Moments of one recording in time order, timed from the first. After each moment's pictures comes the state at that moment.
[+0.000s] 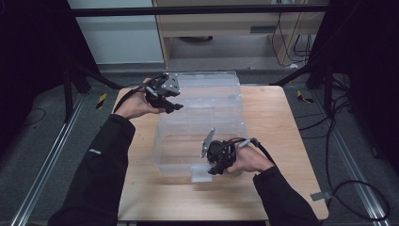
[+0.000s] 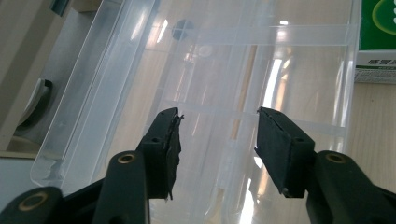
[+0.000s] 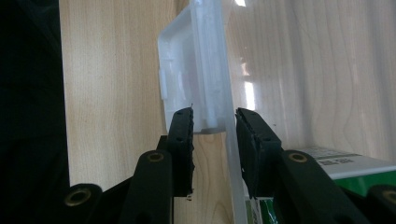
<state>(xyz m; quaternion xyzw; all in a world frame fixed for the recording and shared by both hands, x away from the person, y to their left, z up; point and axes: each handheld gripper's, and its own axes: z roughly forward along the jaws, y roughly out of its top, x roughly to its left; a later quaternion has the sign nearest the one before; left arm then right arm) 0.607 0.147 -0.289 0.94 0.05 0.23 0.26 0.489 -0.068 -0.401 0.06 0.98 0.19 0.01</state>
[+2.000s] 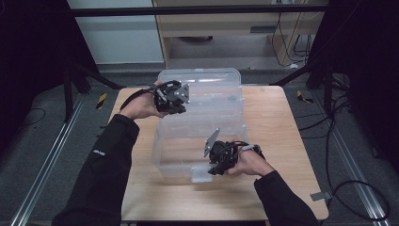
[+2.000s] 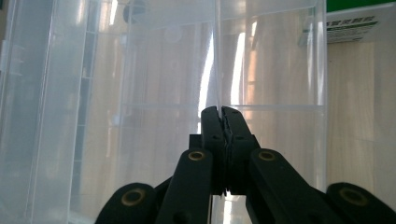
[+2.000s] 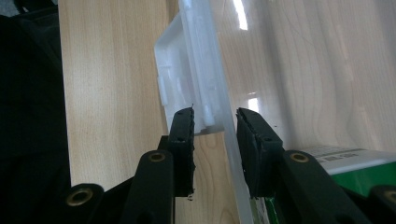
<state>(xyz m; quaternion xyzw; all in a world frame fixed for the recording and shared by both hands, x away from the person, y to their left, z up) 0.588 0.123 -0.287 0.97 -0.02 0.18 0.19 0.487 -0.075 -0.404 0.09 0.97 0.21 0.01</state>
